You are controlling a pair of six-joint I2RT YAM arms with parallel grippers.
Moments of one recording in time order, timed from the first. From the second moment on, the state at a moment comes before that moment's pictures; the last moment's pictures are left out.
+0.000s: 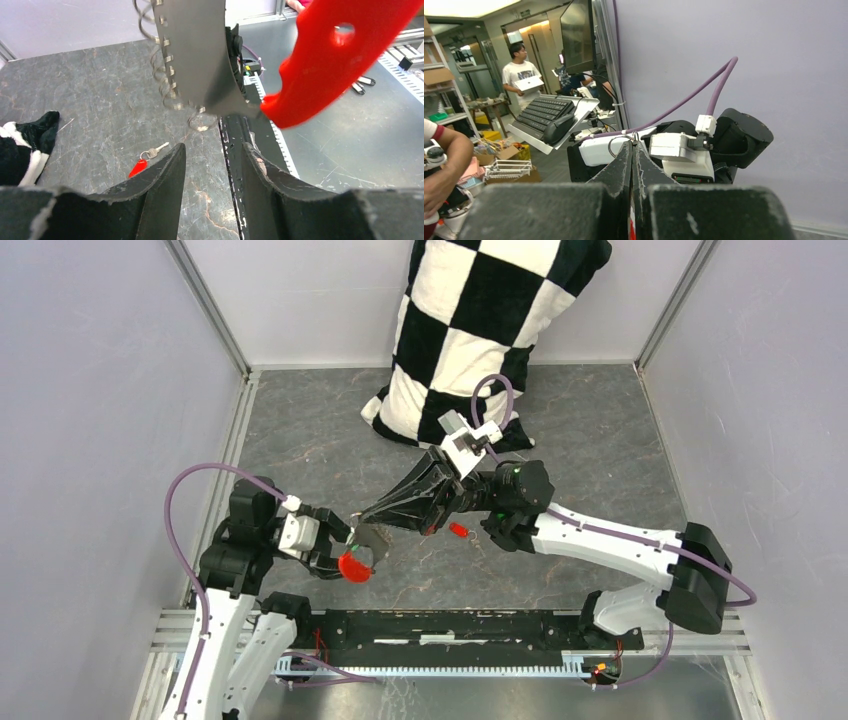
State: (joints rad) left arm -0.17 0.57 0.76 -0.74 1.53 0.66; right arm 1.10 1.37 1.07 1.03 -0.65 0.66
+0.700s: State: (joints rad) left arm -0.17 0.65 0.84 -1.05 1.53 0.96; right arm 1.10 1.44 1.06 1.20 -0.63 0.80
